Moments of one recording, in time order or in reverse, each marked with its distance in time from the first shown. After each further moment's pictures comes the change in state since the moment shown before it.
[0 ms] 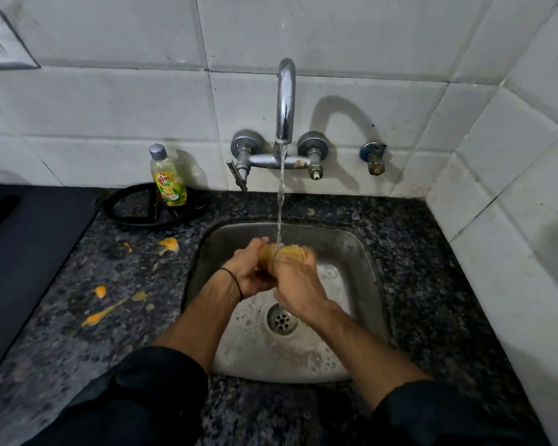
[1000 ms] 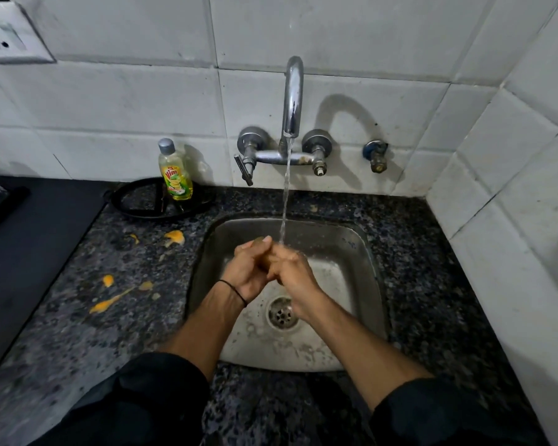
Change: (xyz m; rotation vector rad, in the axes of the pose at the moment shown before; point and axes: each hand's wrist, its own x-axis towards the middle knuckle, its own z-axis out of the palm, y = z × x) left_hand -0.017 -0.021 -0.012 -0.165 -0.239 0.234; right_hand 0.005 -0.009 0.027 1.043 0.064 0.214
